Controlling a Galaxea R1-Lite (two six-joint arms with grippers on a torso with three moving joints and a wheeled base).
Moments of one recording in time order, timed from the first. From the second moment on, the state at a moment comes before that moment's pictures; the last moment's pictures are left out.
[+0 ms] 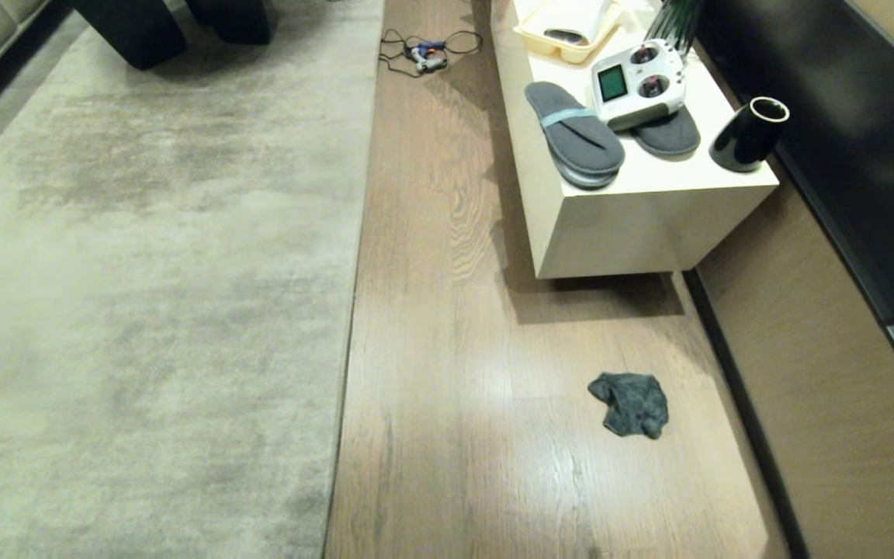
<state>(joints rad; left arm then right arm) 0.00 0.00 0.00 0.00 0.00 -0.03 0.01 0.00 0.00 -0.01 0.00 0.04</state>
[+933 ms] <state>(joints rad) 0.00 0.00 0.00 0.00 0.00 -0.02 0.01 0.00 0.00 -0.01 0.00 0.04</state>
